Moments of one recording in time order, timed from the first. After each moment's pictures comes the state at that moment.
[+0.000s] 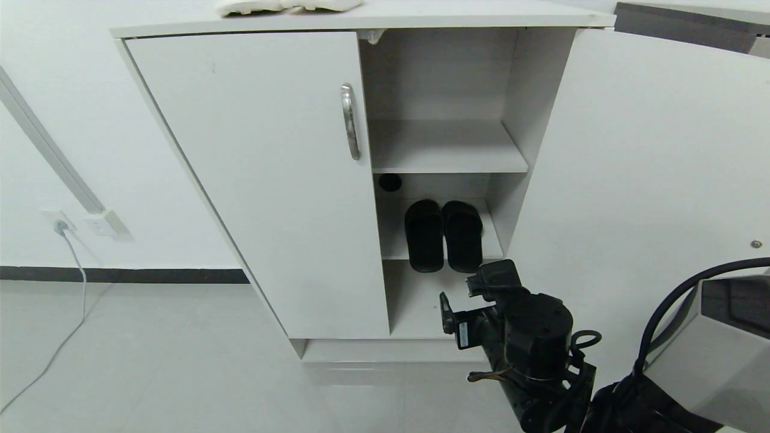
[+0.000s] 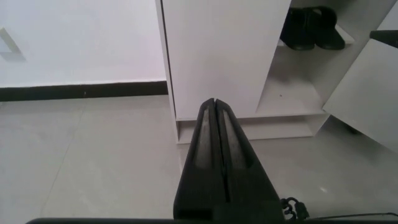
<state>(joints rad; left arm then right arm) 0.00 0.00 0.00 0.00 -0.02 0.01 0.86 2.08 -0.68 -1.31 -0.69 -0.01</state>
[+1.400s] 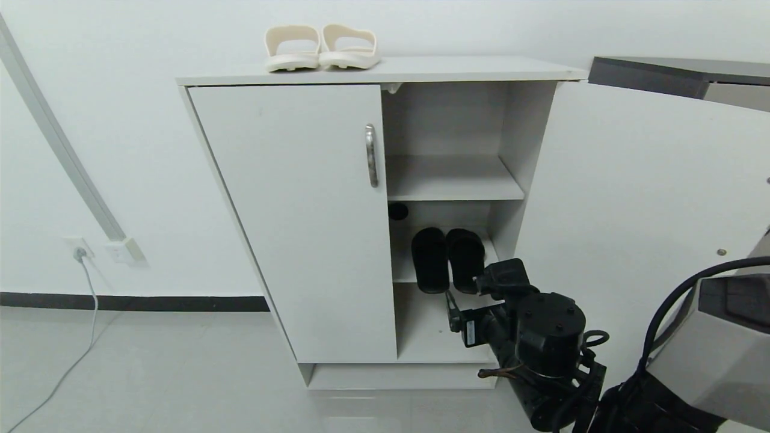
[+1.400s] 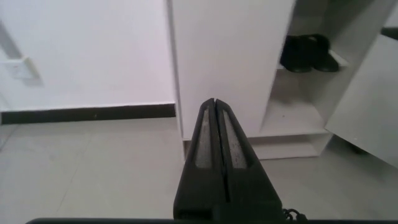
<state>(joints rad) 0.00 0.00 0.00 0.00 -0.02 0.02 0.84 2.08 -0.64 -1.37 -0.65 -0.02</state>
